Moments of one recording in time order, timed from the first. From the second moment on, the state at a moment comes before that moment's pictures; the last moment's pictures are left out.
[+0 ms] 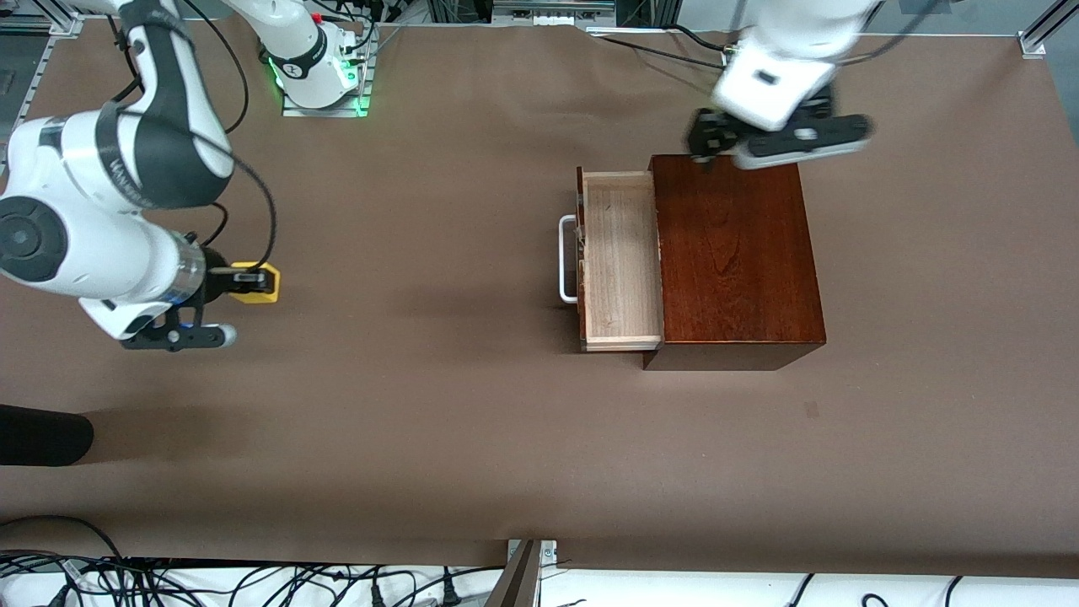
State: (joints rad) left arm -0.17 -0.01 -0.28 -1.58 0.04 1.52 -0.61; right arm 0.17 0.38 0.04 -1.41 -0.01 1.57 0.20
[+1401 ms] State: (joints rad) left arm -0.15 -0.08 0.08 -1.73 -0.02 1.62 -0.14; right arm 0.83 0.66 0.05 -1.02 0.09 1.70 1.19
